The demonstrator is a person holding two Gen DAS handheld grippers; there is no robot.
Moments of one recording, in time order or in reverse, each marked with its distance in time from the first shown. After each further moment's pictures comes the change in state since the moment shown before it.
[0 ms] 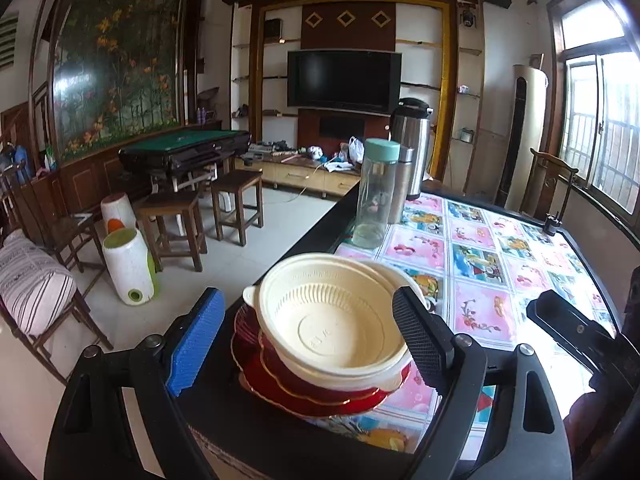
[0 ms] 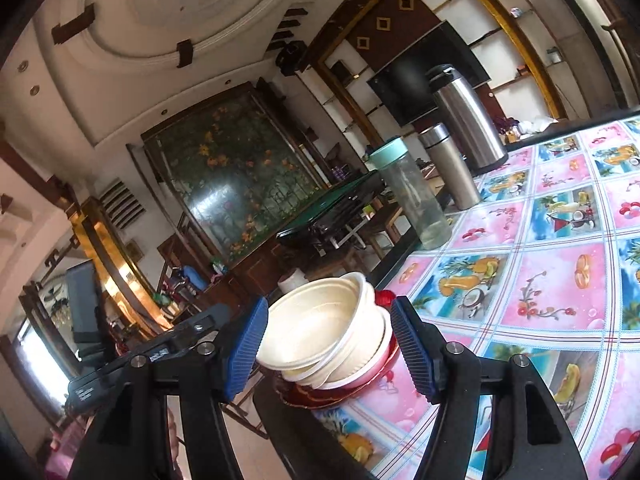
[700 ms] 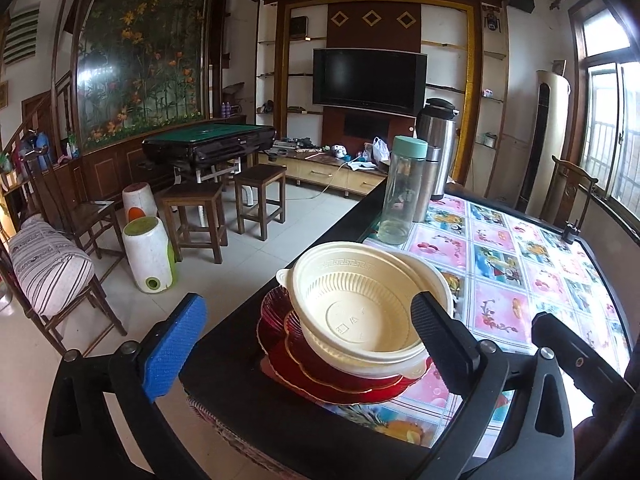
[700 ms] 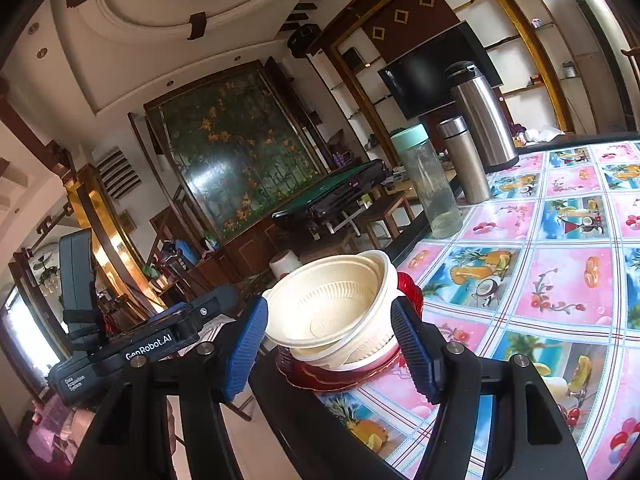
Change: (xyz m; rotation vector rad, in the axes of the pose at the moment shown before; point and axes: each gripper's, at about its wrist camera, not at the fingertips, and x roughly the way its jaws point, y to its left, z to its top) left arm -0.008 0.005 -0.015 -0.039 -0.010 0.072; right arm 0.018 0.029 -0.015 -0.081 0.057 -0.033
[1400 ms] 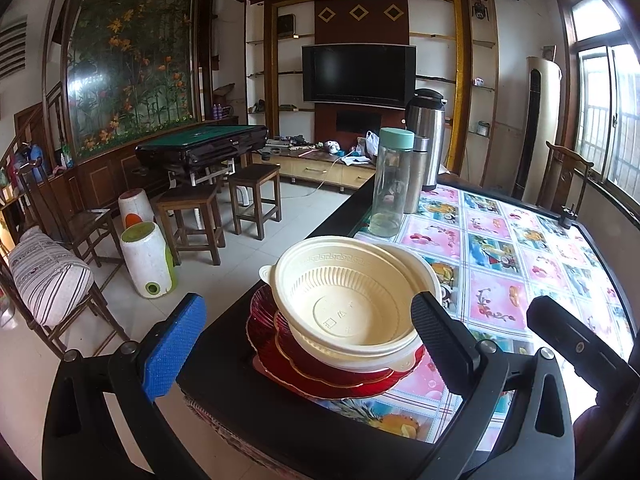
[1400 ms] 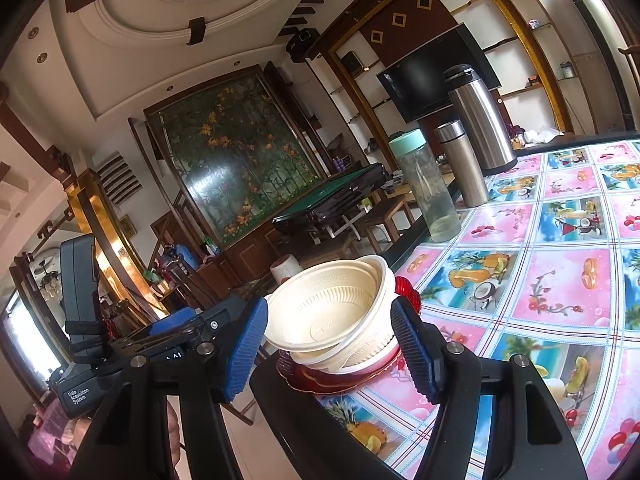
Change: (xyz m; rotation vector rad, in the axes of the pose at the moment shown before) left arm -0.001 -0.017 -0.002 0.050 0.013 -0.006; right arm -0.003 -0.001 0.000 0.003 -0.014 0.001
